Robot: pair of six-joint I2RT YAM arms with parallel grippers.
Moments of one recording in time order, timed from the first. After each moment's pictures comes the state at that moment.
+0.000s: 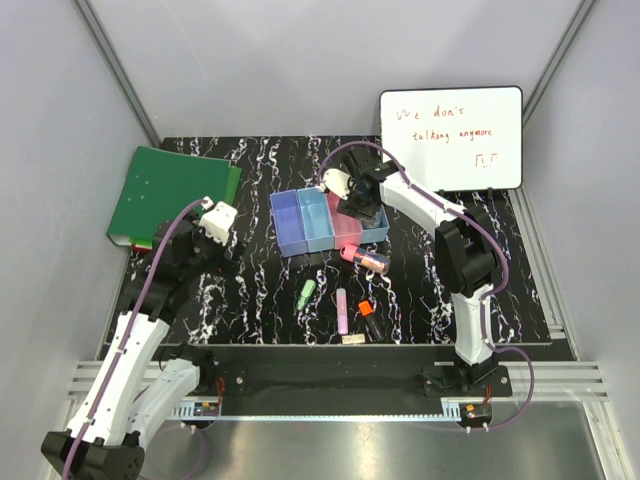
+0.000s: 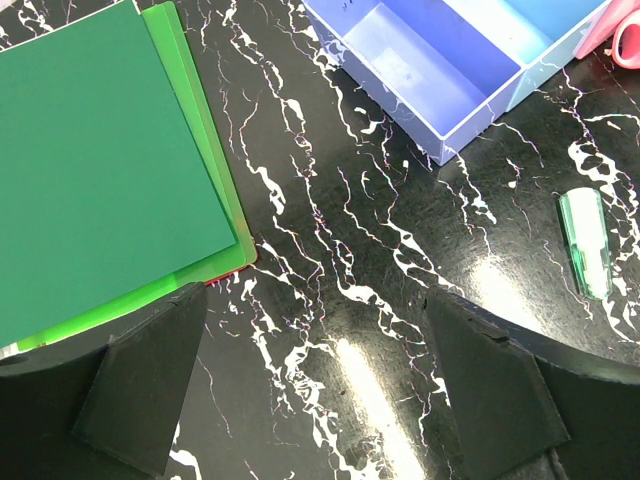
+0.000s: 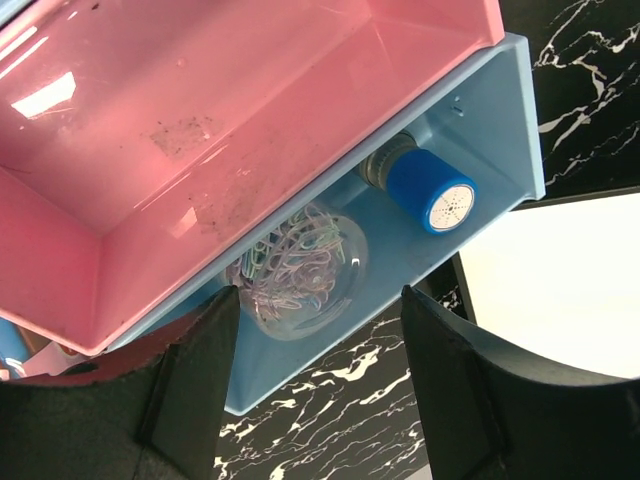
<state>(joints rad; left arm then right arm) -0.23 0.73 0.80 -0.61 0.10 0.31 0.53 2.08 1.74 -0.75 0.13 -0.75</state>
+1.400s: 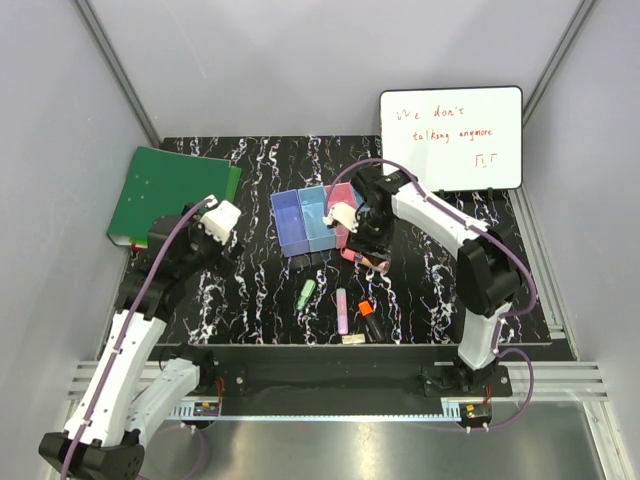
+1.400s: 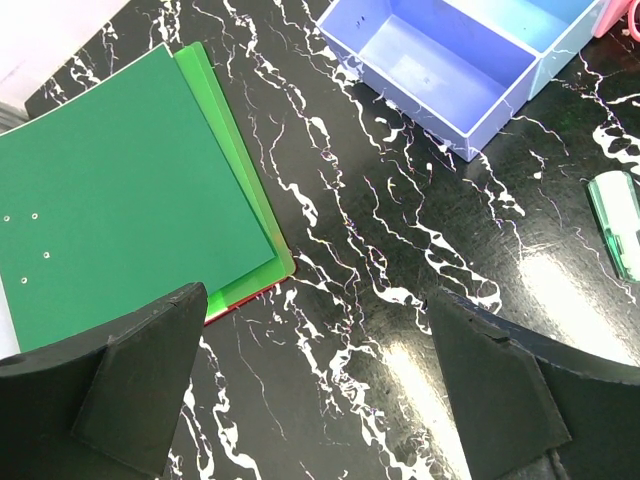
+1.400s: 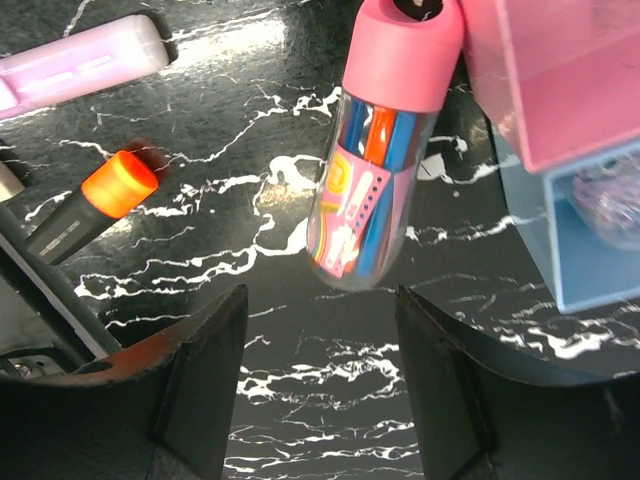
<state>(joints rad) -0.23 0.74 0.87 -0.65 0.10 0.44 0.57 1.85 1.57 -1.11 -0.19 -0.76</state>
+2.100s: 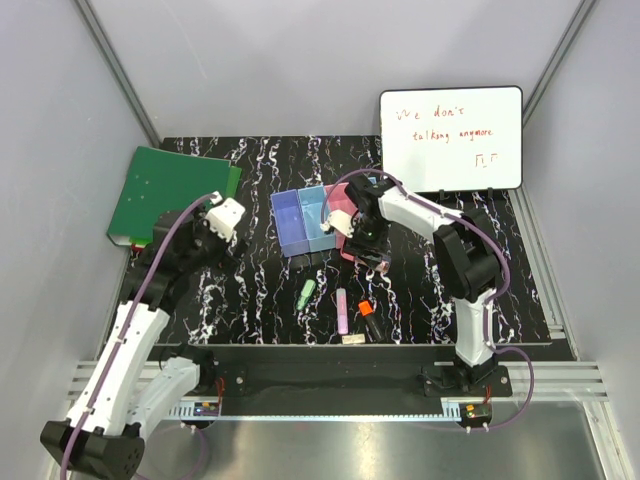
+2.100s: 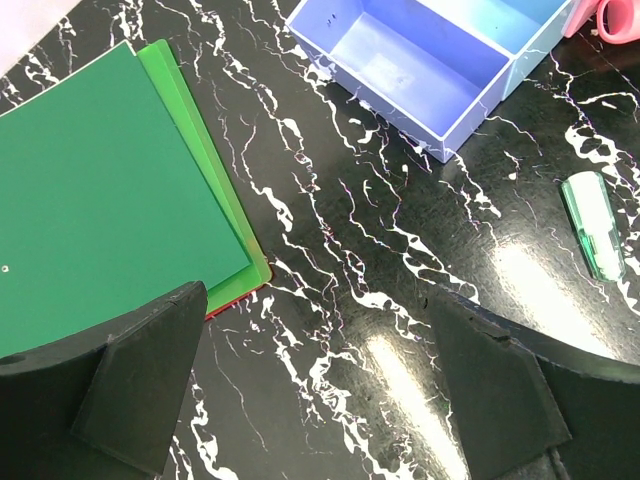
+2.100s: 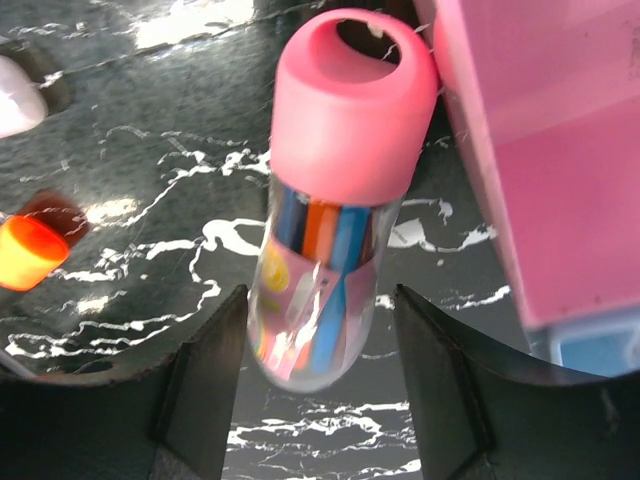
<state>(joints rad) -0.23 0.79 0.87 -0.63 0.15 0.42 0.56 2.02 1.55 -1.00 -0.15 -0.76</state>
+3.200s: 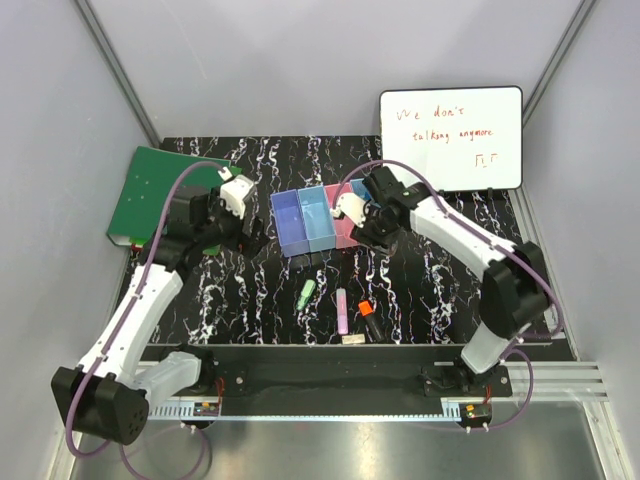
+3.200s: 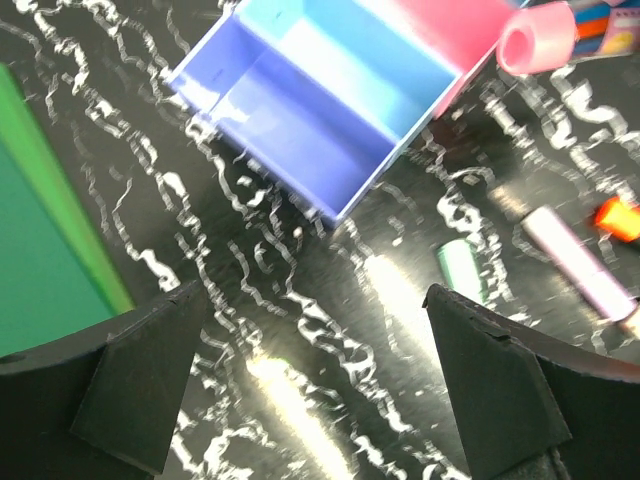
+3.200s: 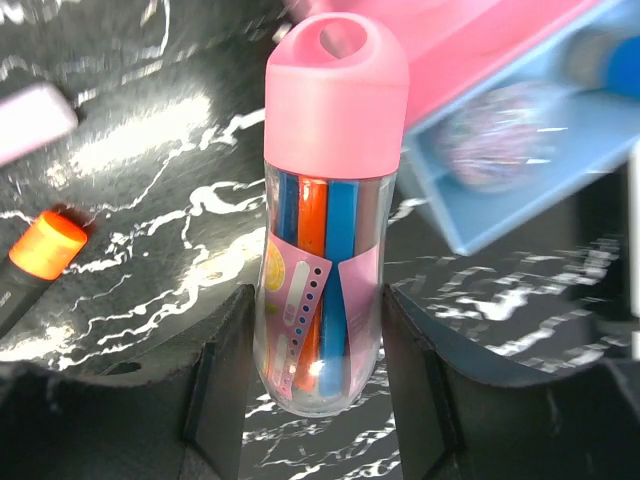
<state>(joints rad) -0.23 1.03 0.95 -0.52 0.37 0.21 0.57 1.70 1.37 -0.84 -0.10 -0.67</state>
